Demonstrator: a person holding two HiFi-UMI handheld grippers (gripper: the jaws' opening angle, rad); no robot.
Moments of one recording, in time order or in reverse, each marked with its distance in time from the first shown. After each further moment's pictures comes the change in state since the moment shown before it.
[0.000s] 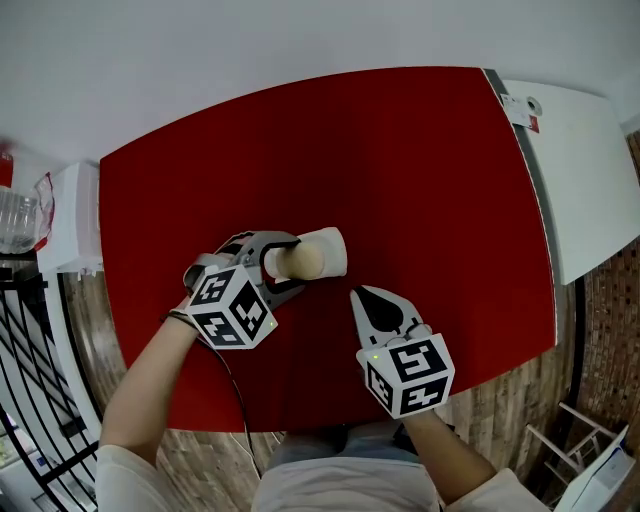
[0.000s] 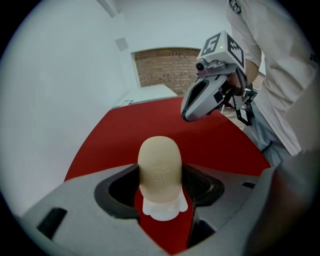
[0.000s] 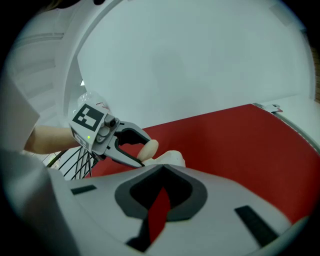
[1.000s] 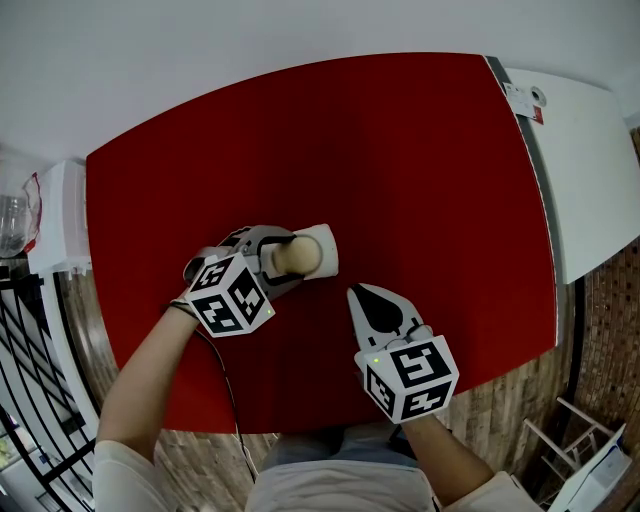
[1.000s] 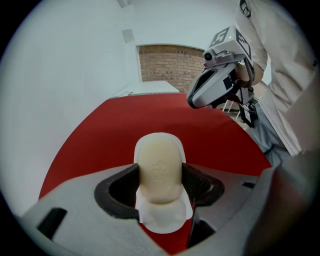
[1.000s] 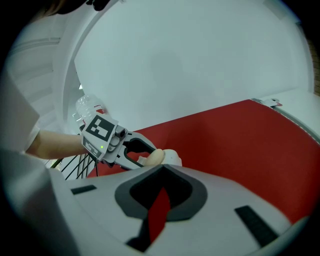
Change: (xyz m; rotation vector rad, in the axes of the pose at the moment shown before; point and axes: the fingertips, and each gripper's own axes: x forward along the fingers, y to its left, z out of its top) left arm 0.042 0.000 -0.024 -0.086 0.017 -0.069; right arm 0.008 -0.014 -0.006 0.036 -0.004 0.013
